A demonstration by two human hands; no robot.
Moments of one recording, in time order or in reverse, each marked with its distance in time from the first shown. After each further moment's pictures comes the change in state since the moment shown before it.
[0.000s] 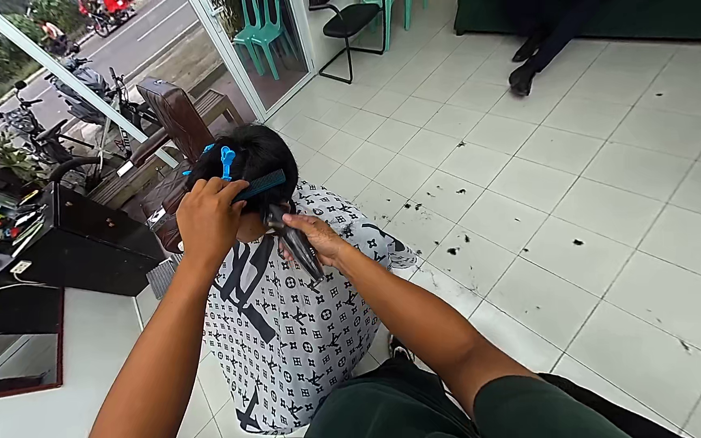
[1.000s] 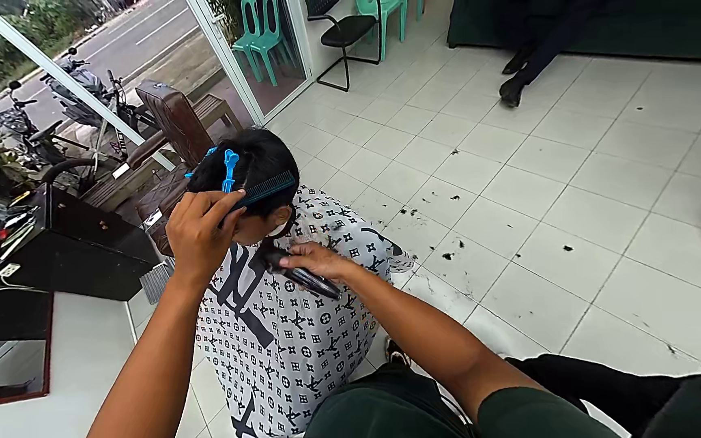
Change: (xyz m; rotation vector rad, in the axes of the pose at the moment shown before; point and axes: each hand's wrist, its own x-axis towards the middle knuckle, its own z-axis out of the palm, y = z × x) left_hand -0.024 -0.019 0.000 -0.137 0.323 0.220; right_hand -0.012 0.025 -0.009 -0.394 -0.109 0.104
